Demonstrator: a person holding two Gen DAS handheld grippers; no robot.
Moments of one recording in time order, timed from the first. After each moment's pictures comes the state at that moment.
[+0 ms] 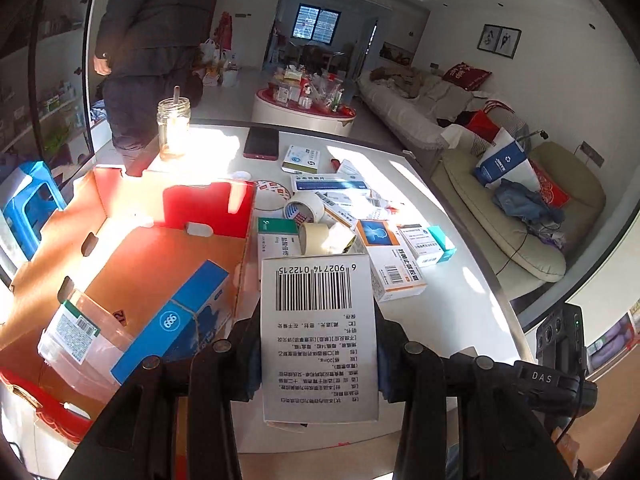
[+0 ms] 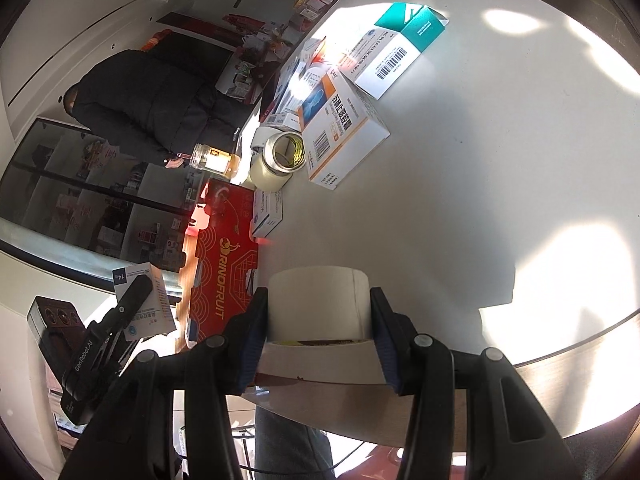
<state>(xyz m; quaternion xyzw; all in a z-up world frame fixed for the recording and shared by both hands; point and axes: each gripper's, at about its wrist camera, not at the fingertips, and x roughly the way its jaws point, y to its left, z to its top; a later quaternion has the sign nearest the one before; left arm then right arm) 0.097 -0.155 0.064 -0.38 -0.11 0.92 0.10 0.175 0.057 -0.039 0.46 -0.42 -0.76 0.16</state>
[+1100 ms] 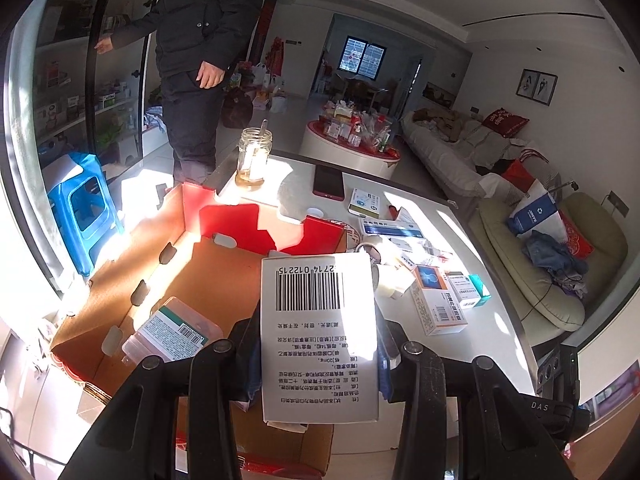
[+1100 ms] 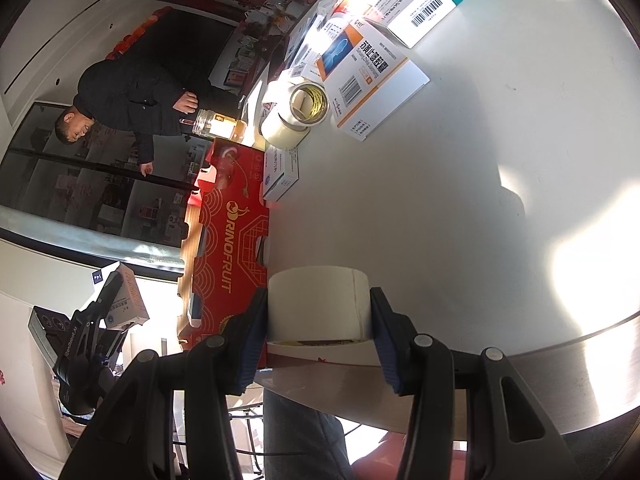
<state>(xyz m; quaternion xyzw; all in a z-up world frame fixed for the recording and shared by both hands) 0.125 -0.223 0.082 -0.33 -0.14 0.93 0.03 0.168 0.019 -0.045 0.49 -0.41 -0.74 0.19</state>
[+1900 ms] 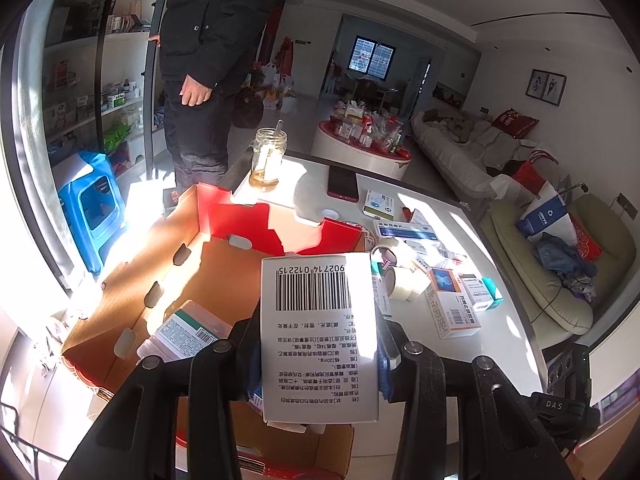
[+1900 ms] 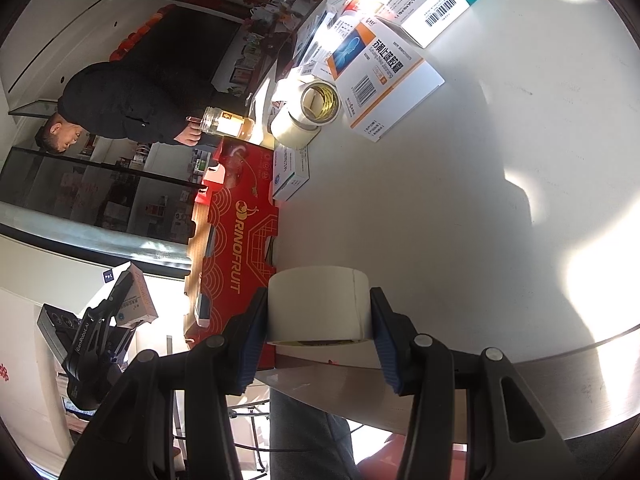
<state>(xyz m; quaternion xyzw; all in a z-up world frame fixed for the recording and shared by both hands) 0.123 -0.233 0.079 -0.33 -0.13 0.93 0.01 0.163 0.015 -0.040 0.49 -0.41 -0.74 0.20</state>
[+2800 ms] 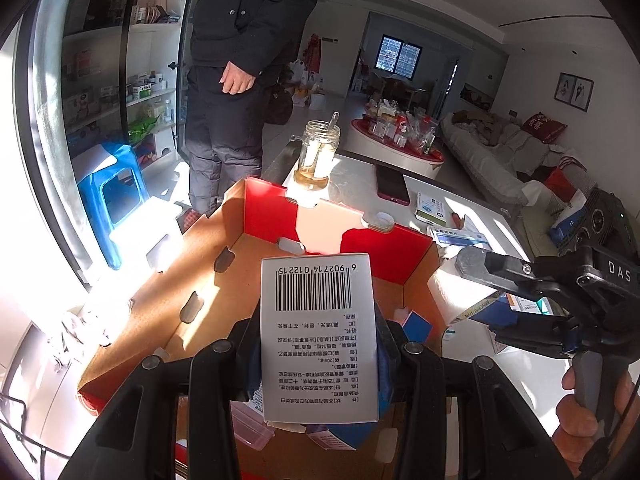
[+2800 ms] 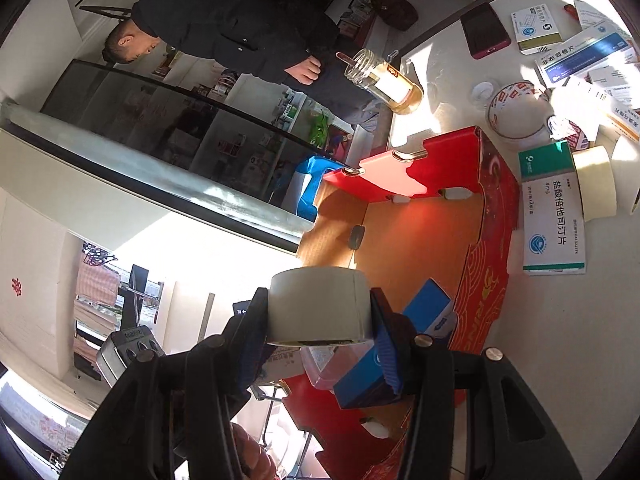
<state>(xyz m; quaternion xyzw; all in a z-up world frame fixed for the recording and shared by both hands) 0.090 -0.282 0.046 -0.34 -0.13 0.93 -0.04 0.039 -0.168 0.048 0.47 -0.34 -0.72 0.38</state>
